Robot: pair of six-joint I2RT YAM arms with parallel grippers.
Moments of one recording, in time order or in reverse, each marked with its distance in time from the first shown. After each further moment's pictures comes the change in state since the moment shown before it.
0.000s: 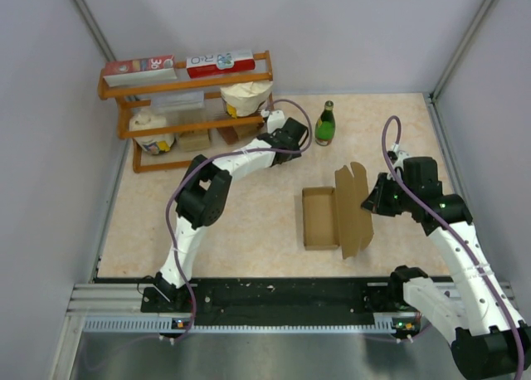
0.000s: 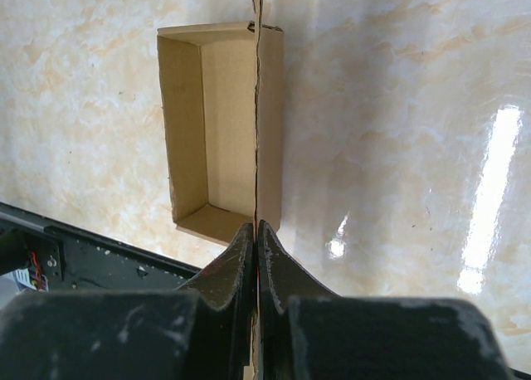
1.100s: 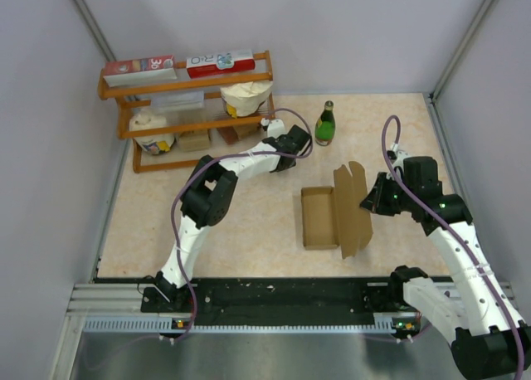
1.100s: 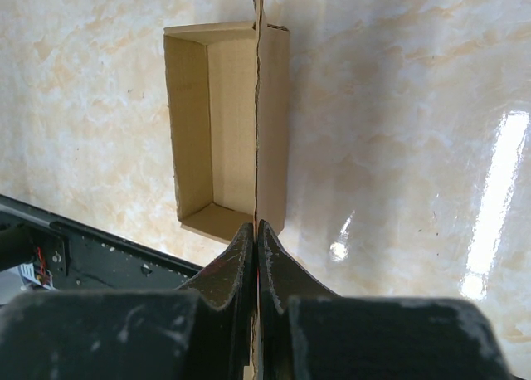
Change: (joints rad) left arm -0.025 0.043 0.008 -0.100 -0.060 -0.092; right arm 0.000 0.000 -0.001 0.015 -0.022 -0.003
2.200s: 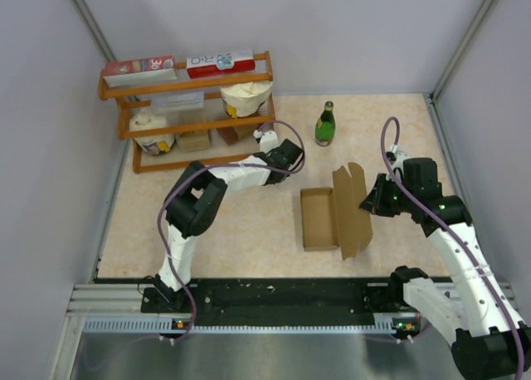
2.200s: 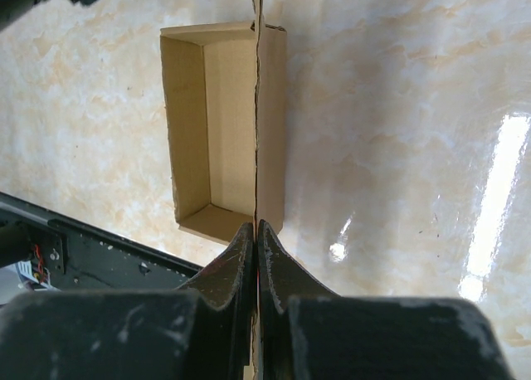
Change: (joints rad) left arm -0.021 -0.143 -0.261 0.158 0.012 -0.004; right arm 0.000 -0.006 -0.013 0.008 -0.007 -0.008
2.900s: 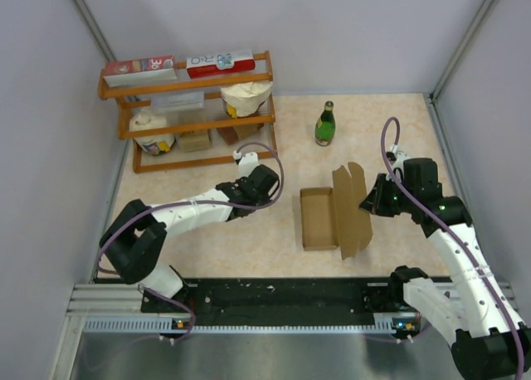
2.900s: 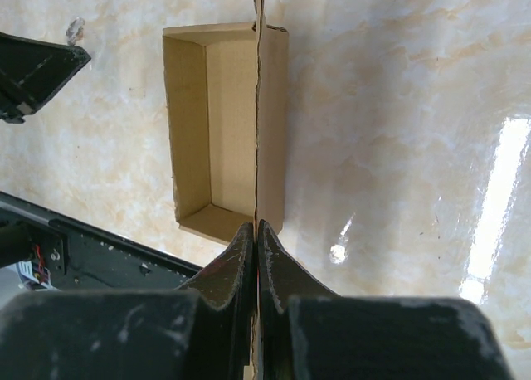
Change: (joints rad) left arm -0.095 -0.564 -0.573 0.079 0.084 0.028; right arm 0.000 -0.005 -0.004 0.007 -0.003 0.000
